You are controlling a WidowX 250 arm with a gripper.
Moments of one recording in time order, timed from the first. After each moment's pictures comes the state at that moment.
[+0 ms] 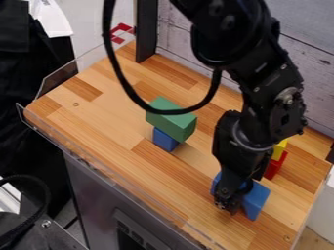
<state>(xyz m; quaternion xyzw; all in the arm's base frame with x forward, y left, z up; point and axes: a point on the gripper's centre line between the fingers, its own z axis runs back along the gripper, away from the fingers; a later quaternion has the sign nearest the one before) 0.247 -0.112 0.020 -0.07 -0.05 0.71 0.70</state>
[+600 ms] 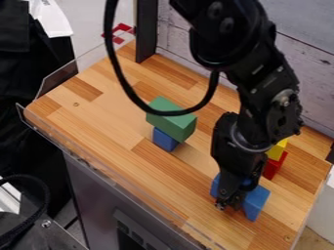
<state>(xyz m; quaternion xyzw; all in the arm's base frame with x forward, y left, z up) 0.247 -0.110 0.018 -0.07 -0.05 0.71 0.70</state>
